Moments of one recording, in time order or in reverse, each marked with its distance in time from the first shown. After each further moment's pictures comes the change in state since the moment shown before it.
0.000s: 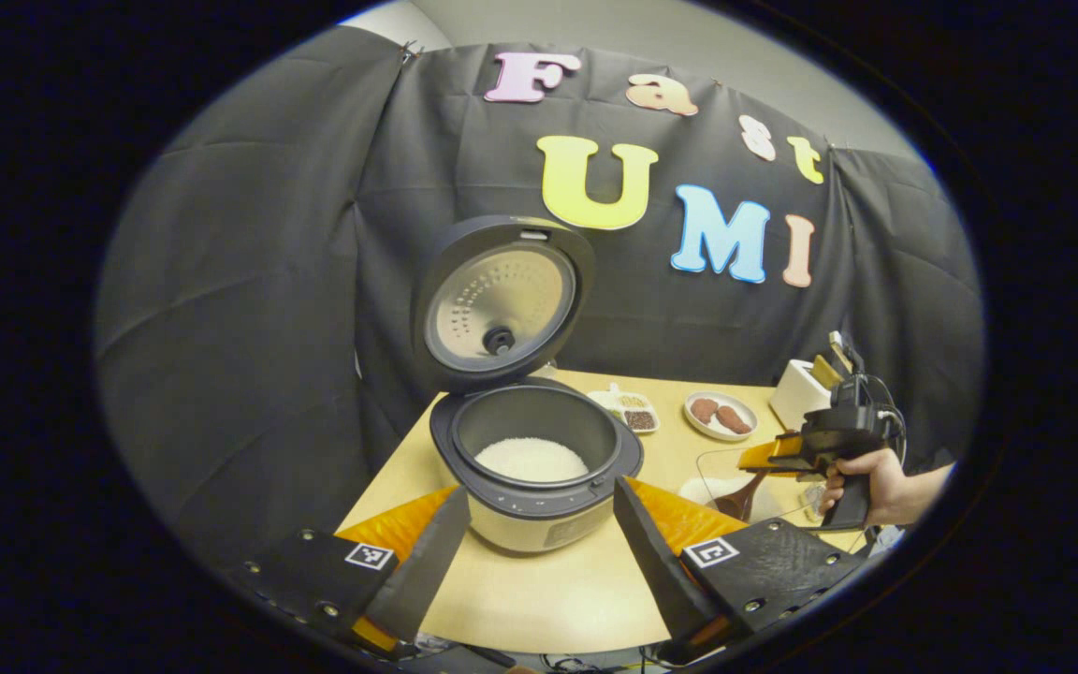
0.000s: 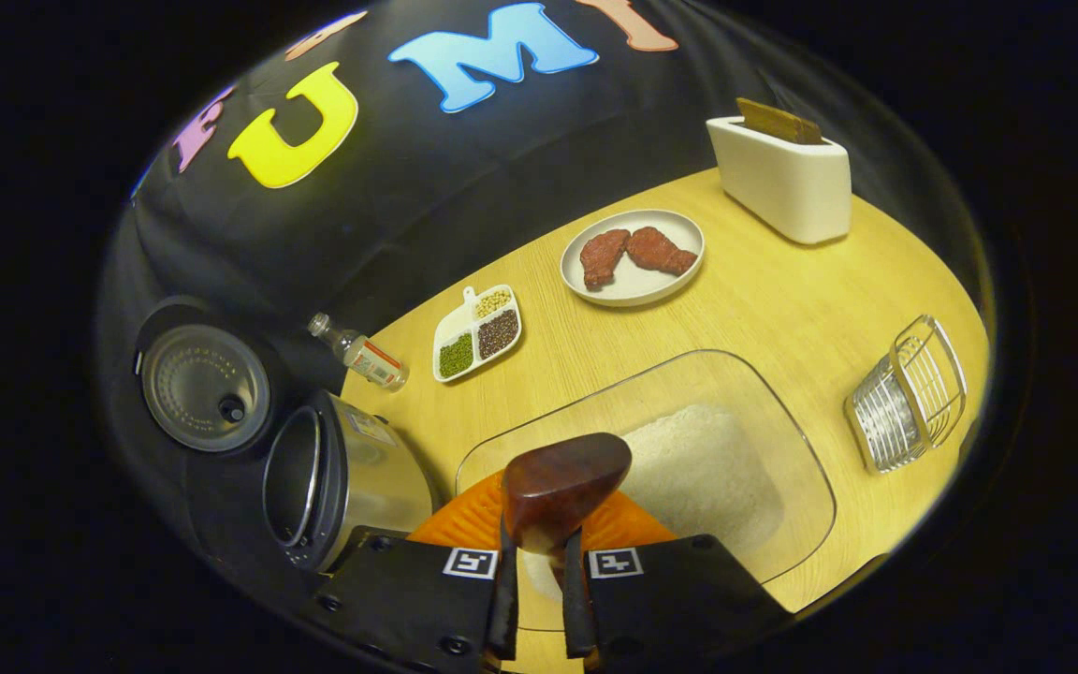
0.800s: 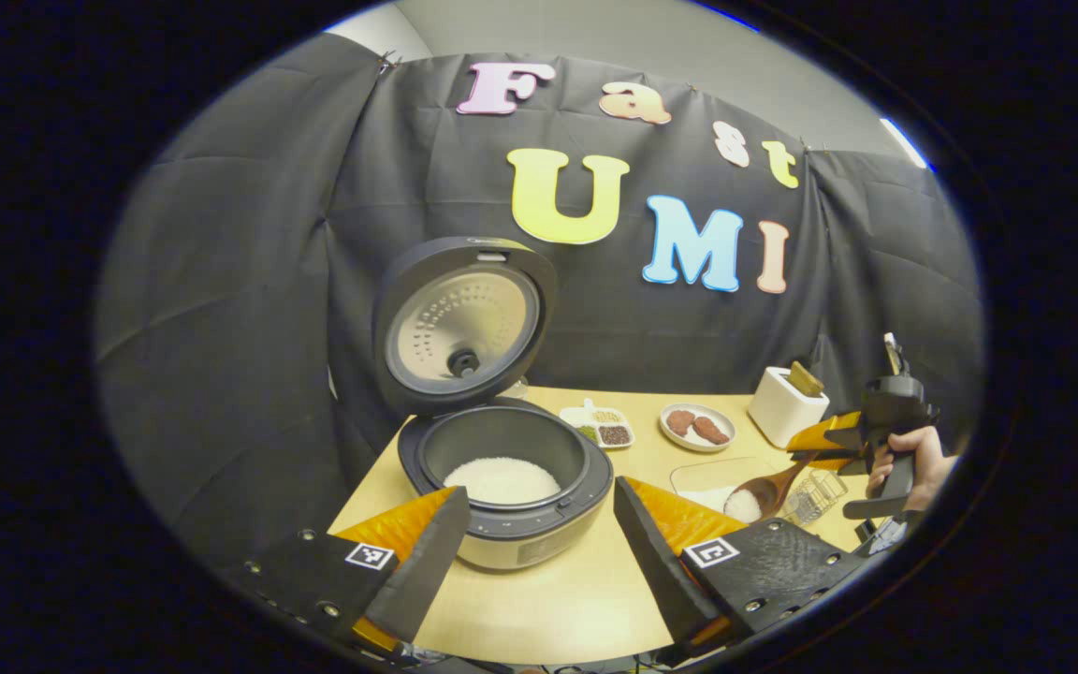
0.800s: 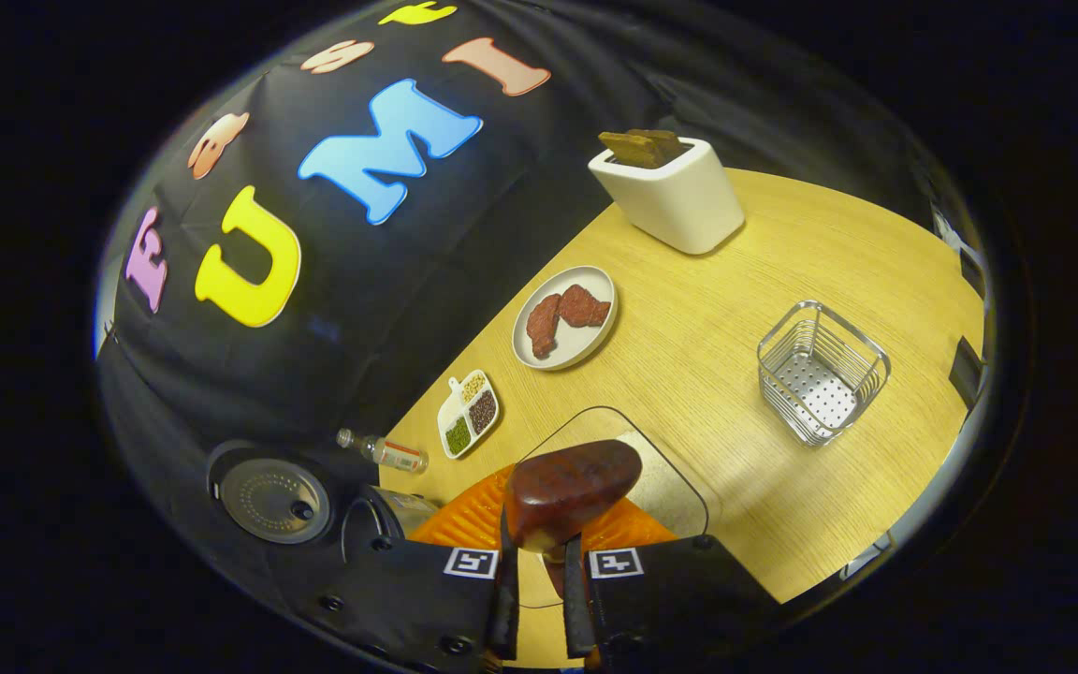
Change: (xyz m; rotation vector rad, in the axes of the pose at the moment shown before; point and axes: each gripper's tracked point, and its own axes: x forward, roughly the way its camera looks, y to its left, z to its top) left arm 0.012 -0.040 0.017 0.021 -0.049 -0.089; right arm -0.094 -0.054 0.057 0.347 -0.192 0.008
